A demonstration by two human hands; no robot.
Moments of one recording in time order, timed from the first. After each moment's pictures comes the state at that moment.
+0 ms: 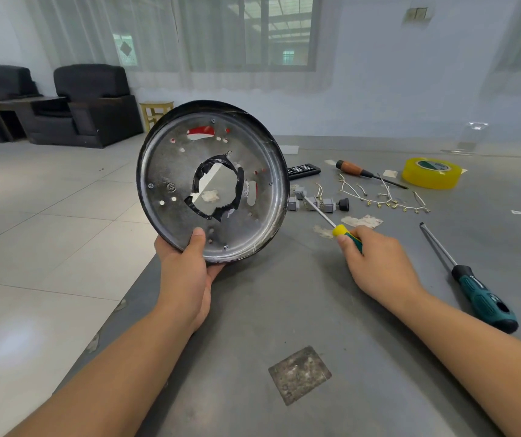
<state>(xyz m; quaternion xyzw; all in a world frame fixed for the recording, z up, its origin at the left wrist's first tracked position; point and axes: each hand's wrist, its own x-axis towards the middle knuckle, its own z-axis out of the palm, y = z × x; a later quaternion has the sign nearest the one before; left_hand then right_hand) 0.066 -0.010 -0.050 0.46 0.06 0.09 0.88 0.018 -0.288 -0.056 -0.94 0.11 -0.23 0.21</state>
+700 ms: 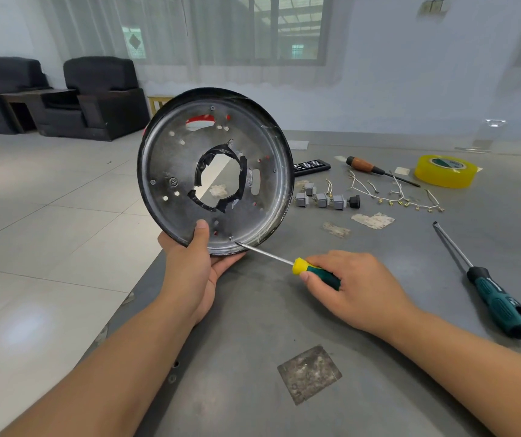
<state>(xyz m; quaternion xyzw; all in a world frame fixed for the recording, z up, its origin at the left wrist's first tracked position) 0.070 -0.003 -0.050 0.45 0.06 0.06 0.89 -0.012 -0.237 -0.052 -0.95 -0.13 -0.21 0.19</state>
